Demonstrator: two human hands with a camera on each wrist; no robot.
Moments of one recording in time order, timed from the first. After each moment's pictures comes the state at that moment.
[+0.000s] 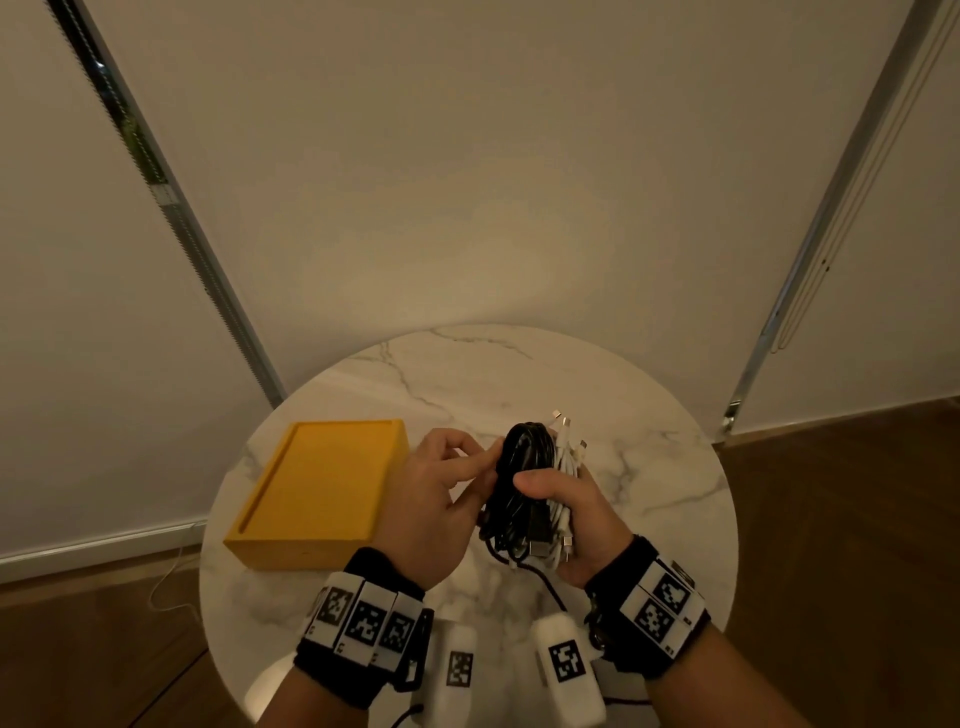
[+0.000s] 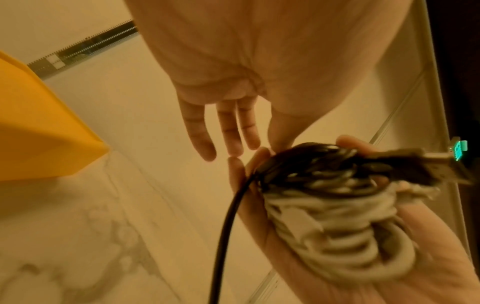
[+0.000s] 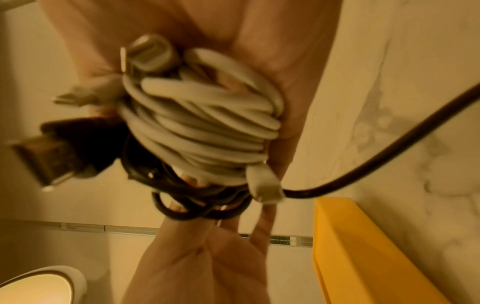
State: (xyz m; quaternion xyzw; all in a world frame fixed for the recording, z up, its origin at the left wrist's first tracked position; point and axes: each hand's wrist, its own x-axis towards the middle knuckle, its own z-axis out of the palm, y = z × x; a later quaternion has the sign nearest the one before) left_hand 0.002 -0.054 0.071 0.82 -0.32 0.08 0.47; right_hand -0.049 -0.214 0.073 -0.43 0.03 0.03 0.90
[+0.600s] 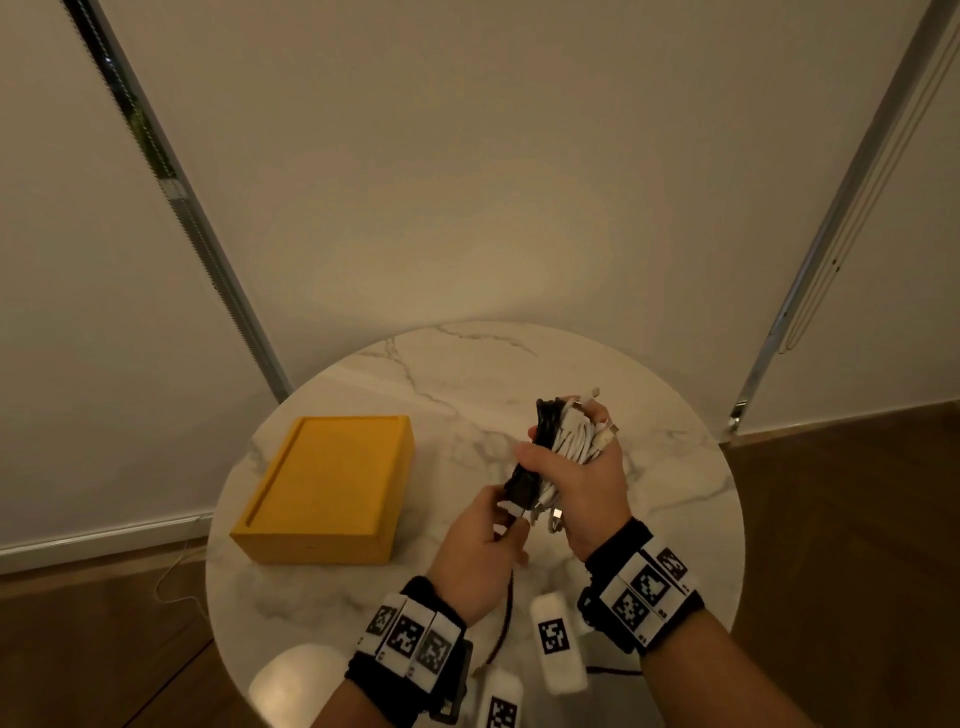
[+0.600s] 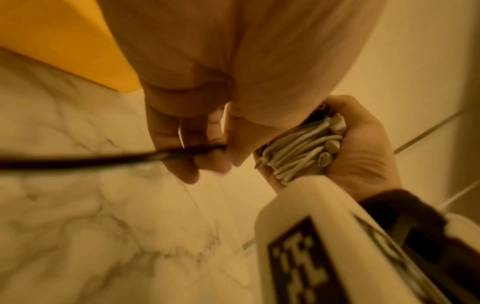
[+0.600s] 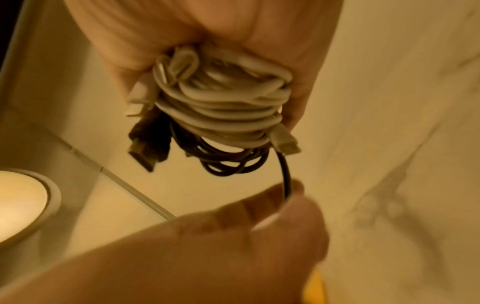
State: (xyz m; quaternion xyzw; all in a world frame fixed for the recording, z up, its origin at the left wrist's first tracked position) left_hand -0.030 -0.082 0.042 0.81 -0.13 -0.15 0.54; right_hand -0.030 -0.214 0.074 -0.52 0.07 -0.21 0.82
